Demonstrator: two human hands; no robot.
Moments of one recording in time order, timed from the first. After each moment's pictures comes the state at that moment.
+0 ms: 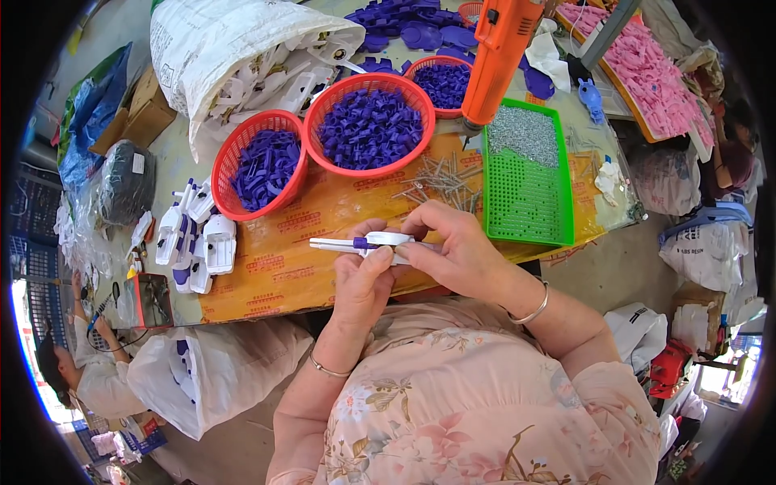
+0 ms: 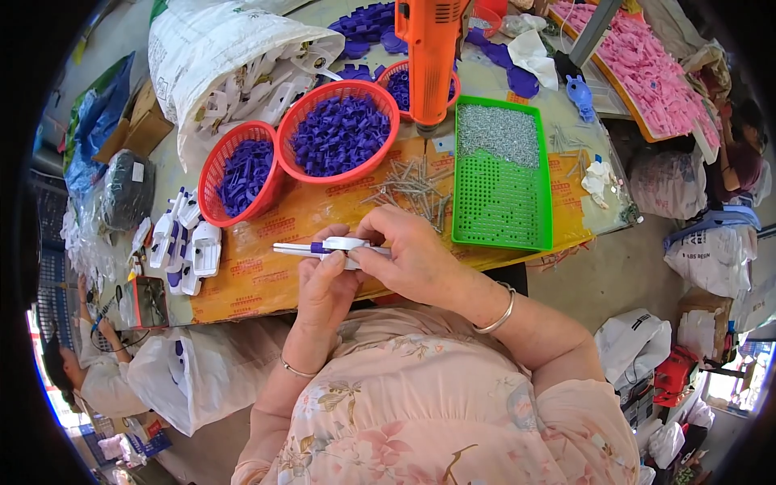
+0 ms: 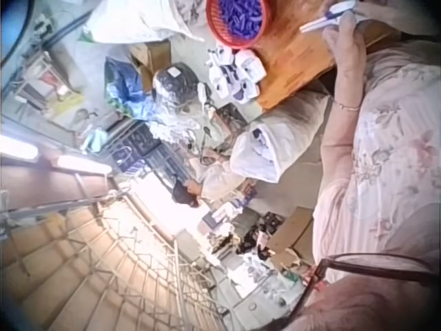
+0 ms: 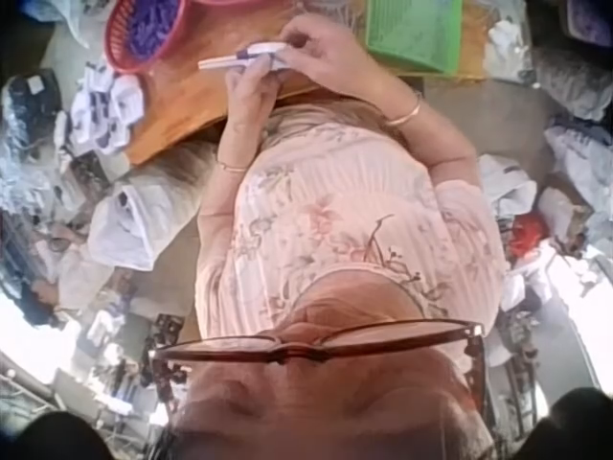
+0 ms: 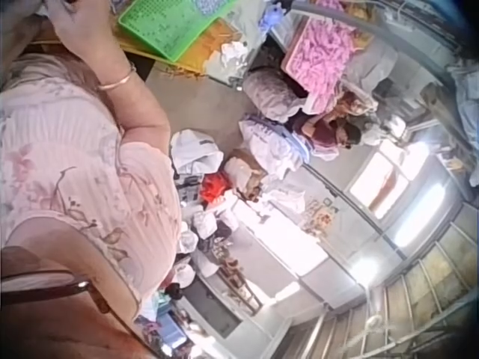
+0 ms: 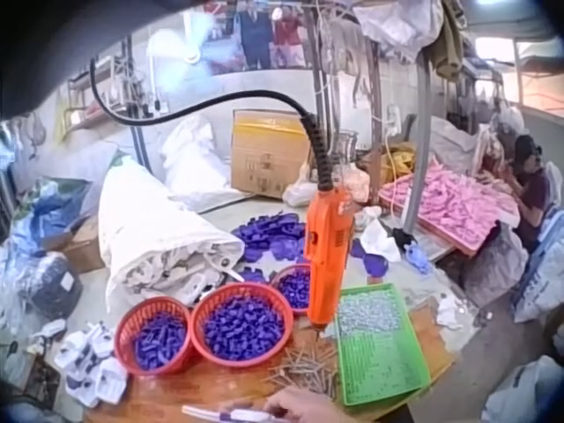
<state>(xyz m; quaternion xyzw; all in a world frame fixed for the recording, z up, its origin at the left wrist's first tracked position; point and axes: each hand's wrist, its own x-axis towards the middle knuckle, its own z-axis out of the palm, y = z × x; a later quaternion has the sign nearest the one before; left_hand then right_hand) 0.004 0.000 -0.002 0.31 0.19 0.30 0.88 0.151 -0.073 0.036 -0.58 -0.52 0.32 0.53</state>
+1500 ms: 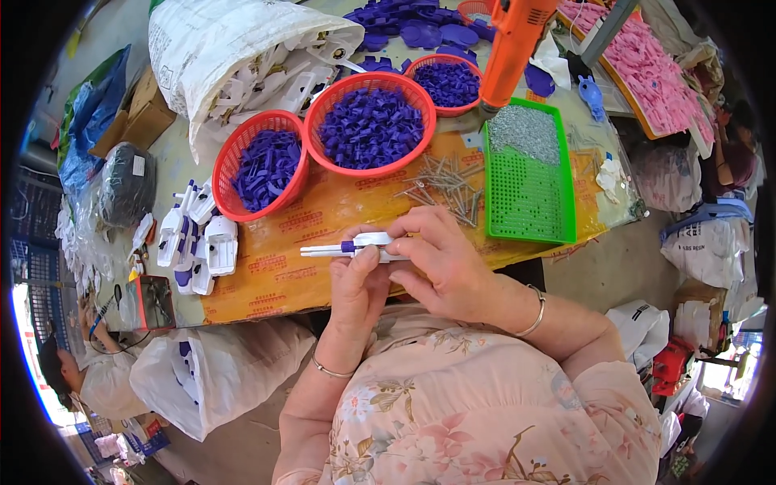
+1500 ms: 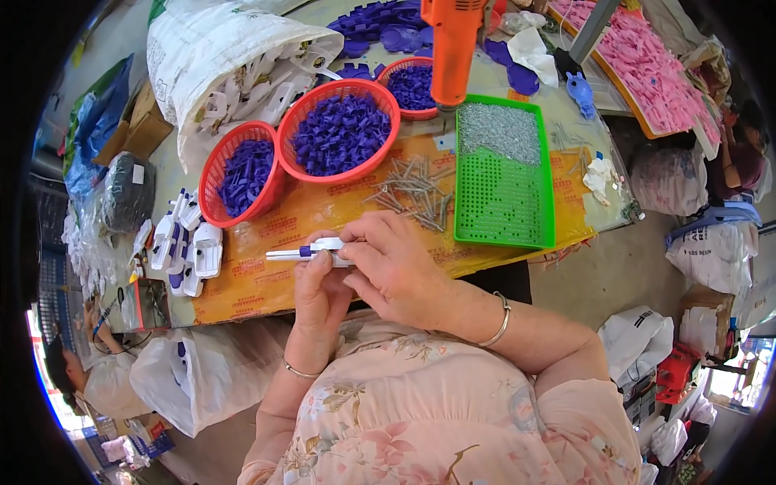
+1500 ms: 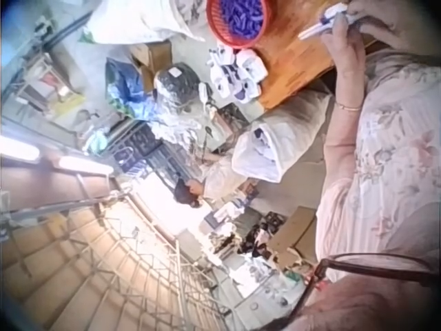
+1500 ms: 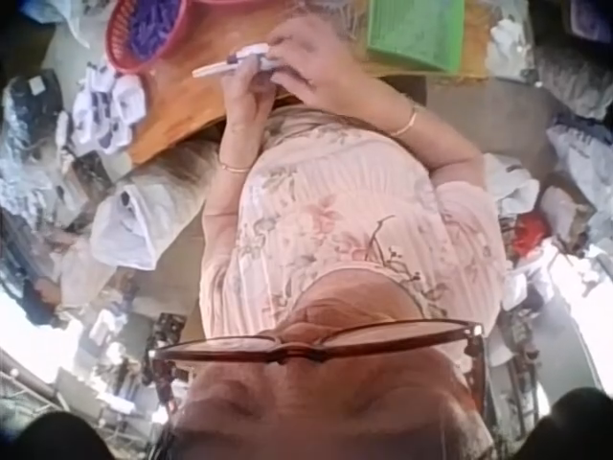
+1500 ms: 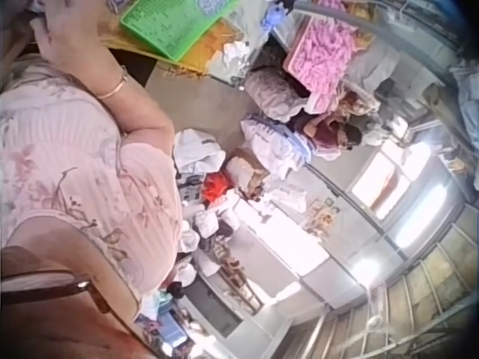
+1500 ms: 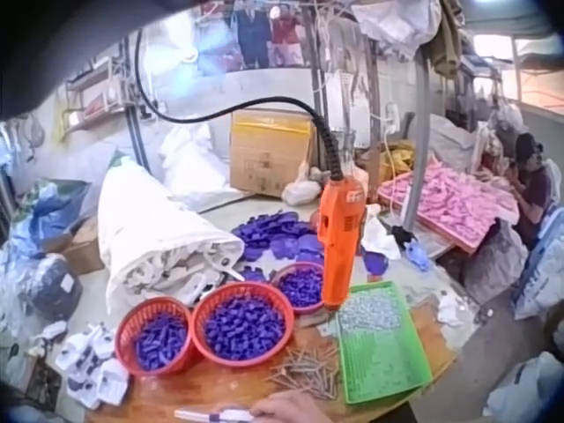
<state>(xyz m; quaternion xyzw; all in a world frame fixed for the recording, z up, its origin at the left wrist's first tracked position) -0.001 0.002 -0.001 0.29 0.18 0.35 0.87 0.139 -0.077 0.036 -0.54 -0.70 0.06 0.46</state>
